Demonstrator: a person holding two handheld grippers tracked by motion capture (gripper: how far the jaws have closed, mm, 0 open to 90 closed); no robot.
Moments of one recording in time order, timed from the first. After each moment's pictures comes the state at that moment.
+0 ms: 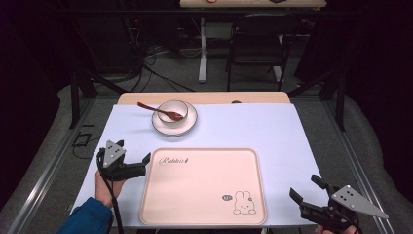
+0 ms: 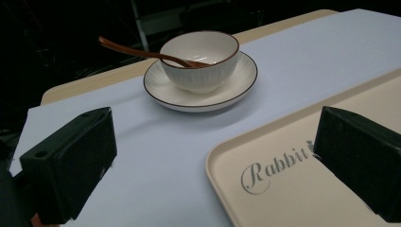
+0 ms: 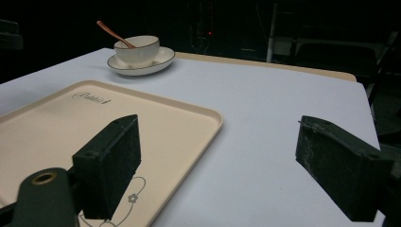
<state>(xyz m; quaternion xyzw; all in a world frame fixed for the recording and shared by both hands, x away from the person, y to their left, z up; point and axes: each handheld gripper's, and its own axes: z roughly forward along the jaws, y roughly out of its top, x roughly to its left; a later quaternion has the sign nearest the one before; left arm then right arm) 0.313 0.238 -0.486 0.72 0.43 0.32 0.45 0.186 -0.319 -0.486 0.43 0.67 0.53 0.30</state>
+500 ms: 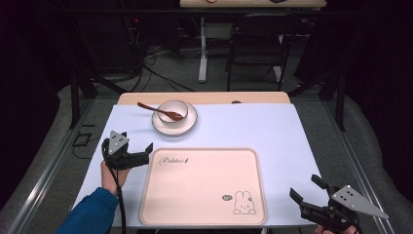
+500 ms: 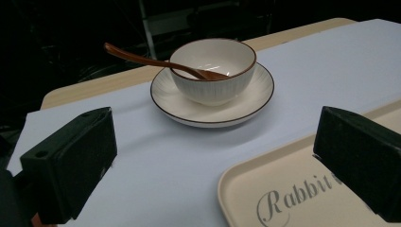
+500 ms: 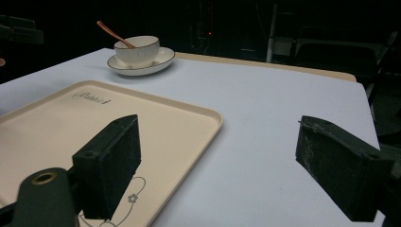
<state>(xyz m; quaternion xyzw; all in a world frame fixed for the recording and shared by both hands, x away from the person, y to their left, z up) 0.343 0.235 -0.487 0.71 0.44 0.32 0.45 0.186 -0.319 -0.486 0.43 0.67 0.53 0.30</state>
